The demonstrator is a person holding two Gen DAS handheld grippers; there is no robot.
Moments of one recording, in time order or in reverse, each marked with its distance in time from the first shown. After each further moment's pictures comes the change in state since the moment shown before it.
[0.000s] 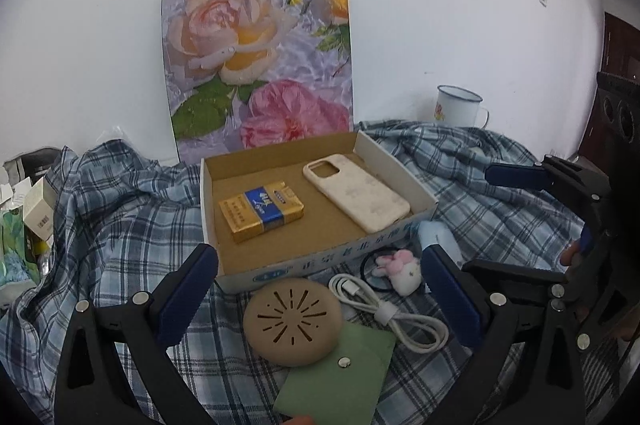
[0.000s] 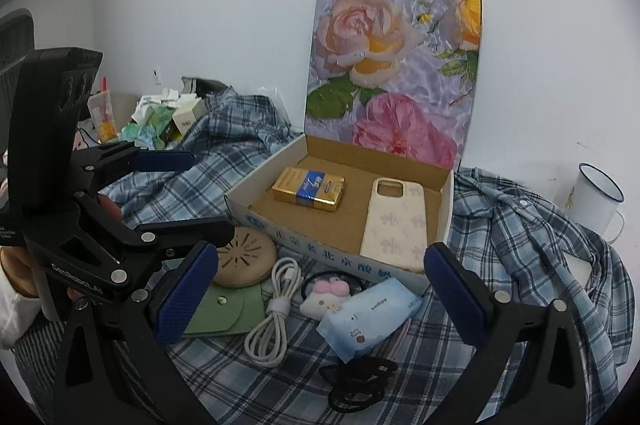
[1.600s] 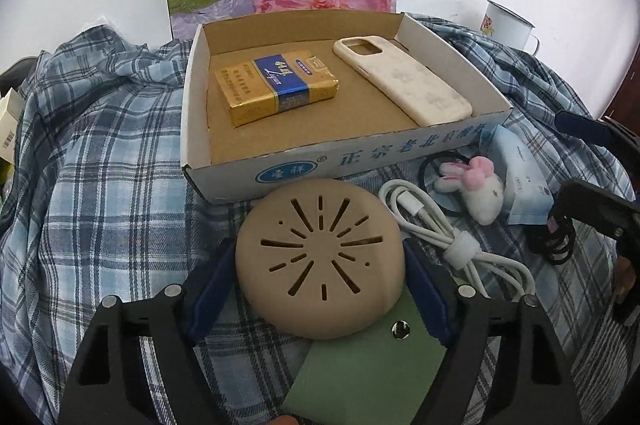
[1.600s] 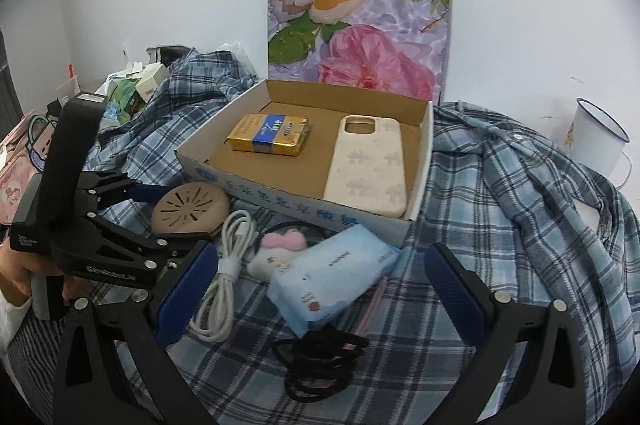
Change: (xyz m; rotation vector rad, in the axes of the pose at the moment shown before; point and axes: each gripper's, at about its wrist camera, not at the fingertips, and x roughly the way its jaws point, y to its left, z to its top) left arm 0.084 0.024 -0.047 -0.084 0.338 0.029; right arm 0.033 -0.035 -0.028 0.097 0.164 -0.034
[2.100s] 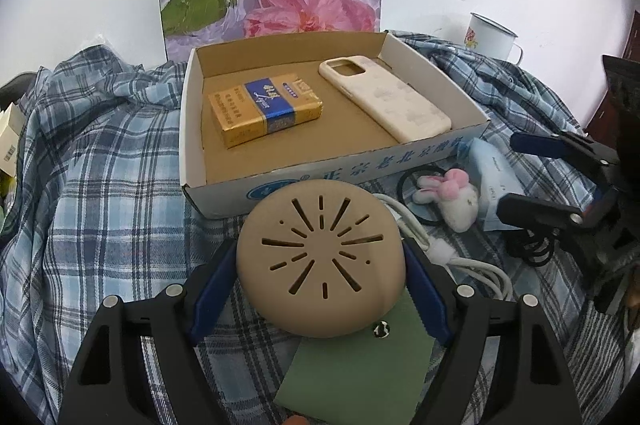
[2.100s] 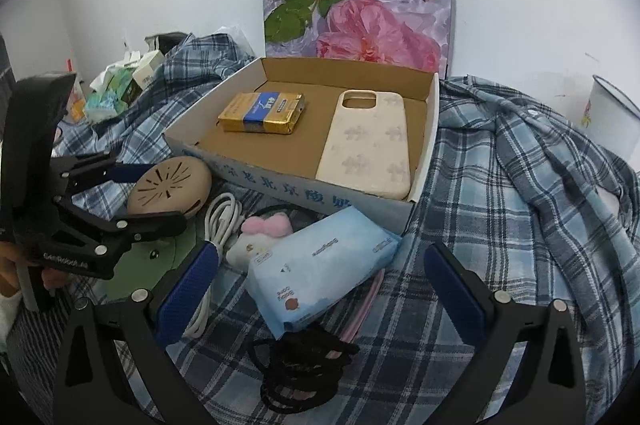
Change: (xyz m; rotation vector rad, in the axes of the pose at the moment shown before) left arm -0.016 -0.006 0.001 0.019 -0.057 -0.025; right arm 0.024 -0.015 -0.007 0.028 0.058 0.051
